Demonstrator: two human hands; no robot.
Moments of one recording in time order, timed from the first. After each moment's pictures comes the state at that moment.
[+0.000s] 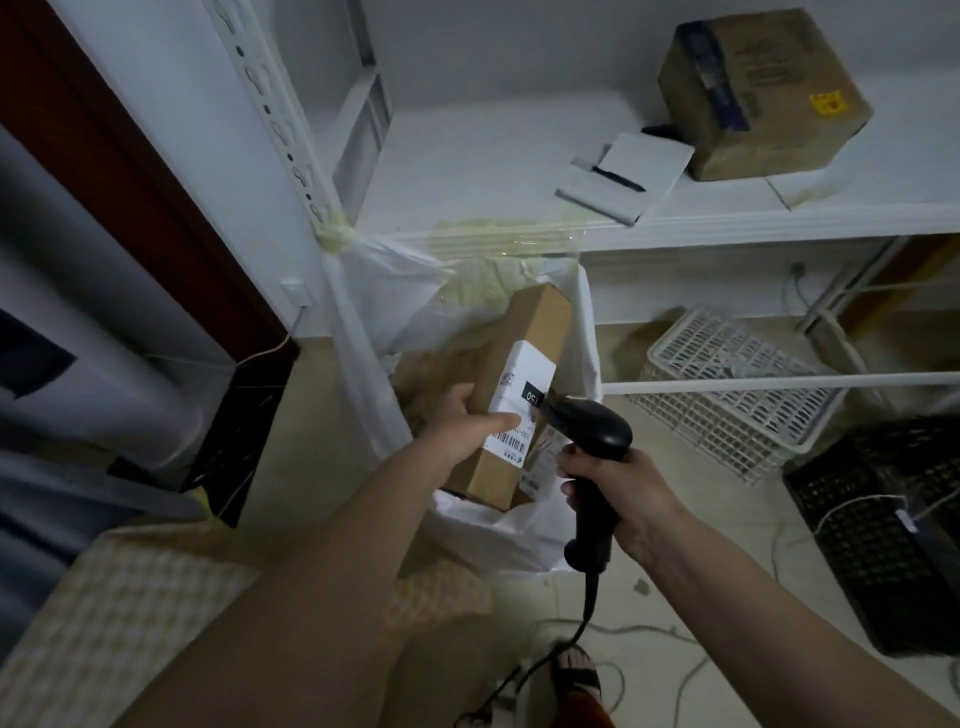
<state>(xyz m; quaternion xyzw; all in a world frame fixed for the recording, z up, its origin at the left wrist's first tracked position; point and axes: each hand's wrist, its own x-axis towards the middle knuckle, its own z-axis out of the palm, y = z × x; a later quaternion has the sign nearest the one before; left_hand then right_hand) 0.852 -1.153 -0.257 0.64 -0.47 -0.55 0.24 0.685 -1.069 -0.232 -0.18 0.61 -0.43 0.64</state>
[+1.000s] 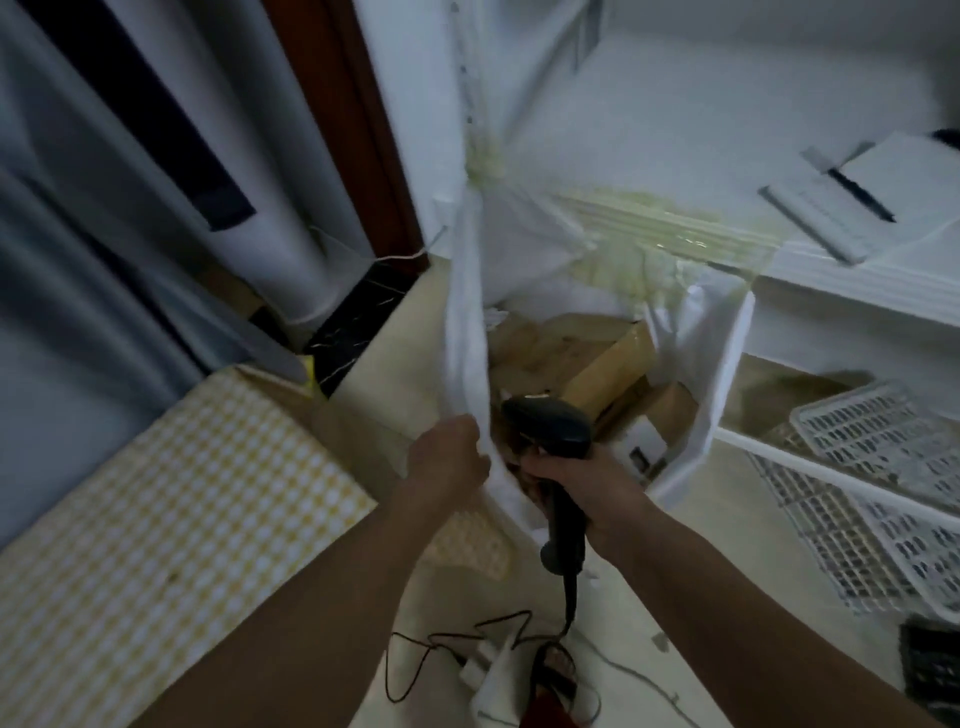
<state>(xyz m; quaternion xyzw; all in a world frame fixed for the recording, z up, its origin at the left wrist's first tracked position) 0.889 -1.122 -0.300 0.82 -0.51 -0.25 0.01 0.726 -1.142 -0.260 -0.34 0.54 -0.20 0.74</state>
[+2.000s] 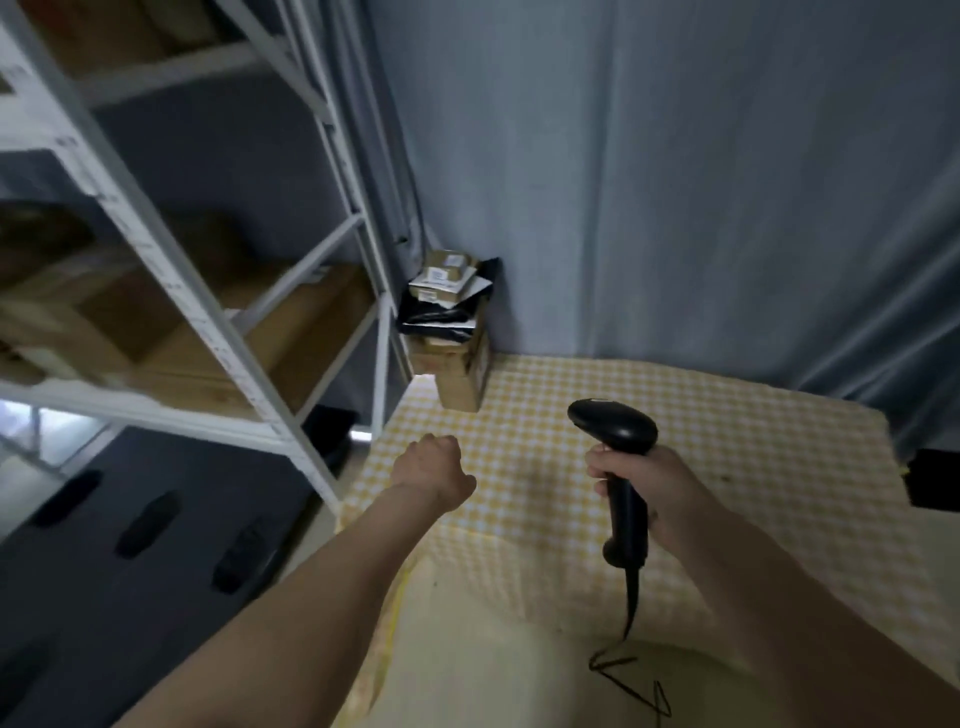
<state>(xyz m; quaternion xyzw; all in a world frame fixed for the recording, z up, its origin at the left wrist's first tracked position) 1.046 -0.317 -0.192 0.98 0.10 -0.15 0.08 1.024 -0.547 -0.167 -0.65 0.17 0.18 0.72</state>
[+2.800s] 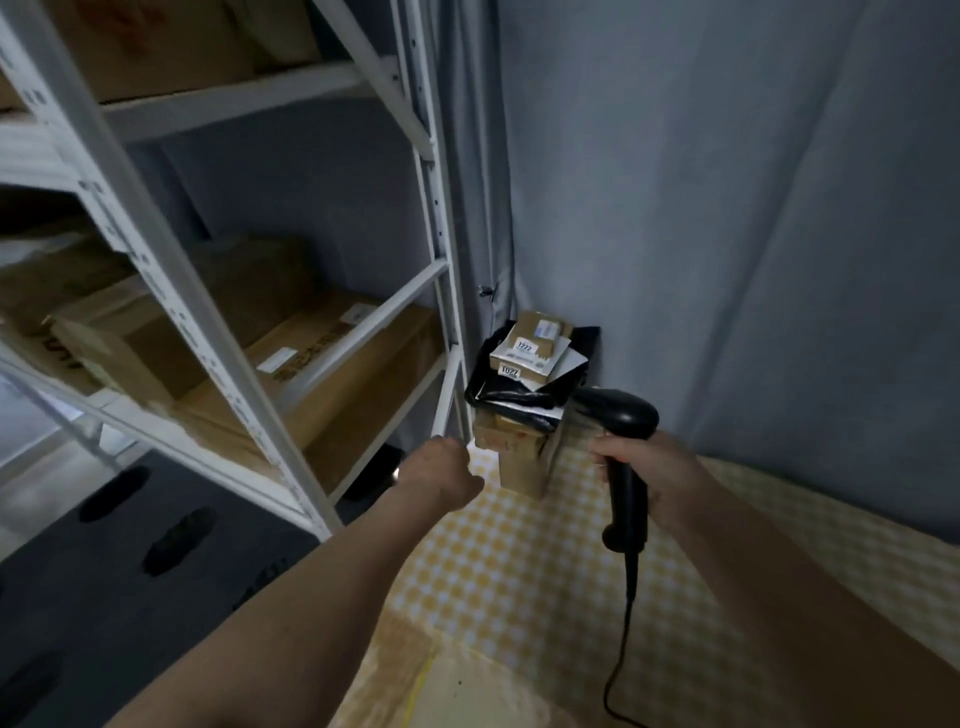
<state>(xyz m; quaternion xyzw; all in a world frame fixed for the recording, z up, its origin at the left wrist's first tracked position) 1.235 -0.192 -0.179 0.97 0.16 -0.12 0.10 1.270 -0.412 -0.156 -0.67 0.09 0.21 0.71</state>
